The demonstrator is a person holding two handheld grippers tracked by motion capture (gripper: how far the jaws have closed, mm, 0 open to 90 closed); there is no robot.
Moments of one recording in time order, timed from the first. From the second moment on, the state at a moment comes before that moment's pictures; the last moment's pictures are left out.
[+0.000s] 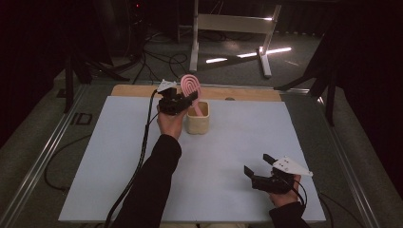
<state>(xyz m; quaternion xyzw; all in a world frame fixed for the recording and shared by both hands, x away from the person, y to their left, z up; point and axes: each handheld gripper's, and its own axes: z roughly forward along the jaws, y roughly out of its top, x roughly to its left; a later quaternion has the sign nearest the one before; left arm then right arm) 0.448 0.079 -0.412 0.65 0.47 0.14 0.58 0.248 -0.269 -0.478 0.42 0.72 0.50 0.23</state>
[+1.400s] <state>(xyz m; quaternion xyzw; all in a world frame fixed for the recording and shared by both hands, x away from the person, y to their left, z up) 0.450 0.078 -0.428 0.66 0.48 0.13 0.56 0.249 -0.268 -0.478 0.42 0.72 0.50 0.23</state>
